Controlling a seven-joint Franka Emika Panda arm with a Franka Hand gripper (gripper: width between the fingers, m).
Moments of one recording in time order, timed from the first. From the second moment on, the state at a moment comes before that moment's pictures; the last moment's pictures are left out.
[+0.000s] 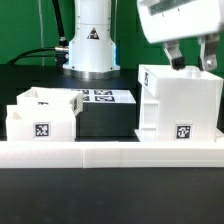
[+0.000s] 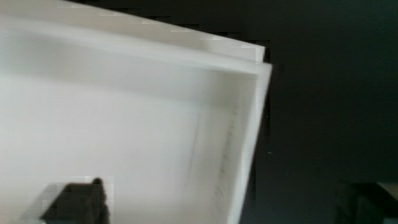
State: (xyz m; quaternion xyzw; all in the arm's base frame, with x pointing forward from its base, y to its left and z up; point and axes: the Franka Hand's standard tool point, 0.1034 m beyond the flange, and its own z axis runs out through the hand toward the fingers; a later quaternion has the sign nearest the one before) arm 0.626 0.085 0.142 -0.79 0.59 0.02 0.16
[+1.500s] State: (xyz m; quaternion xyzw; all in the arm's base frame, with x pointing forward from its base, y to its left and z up) arm 0.612 0.002 0.146 -0.99 0.02 -0.03 0.11
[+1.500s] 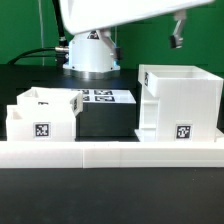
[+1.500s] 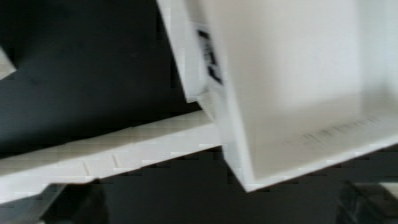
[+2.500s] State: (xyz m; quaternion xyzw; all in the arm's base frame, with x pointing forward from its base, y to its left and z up) arm 0.576 -0.081 0.097 -1.00 -0.06 -0.04 0.06
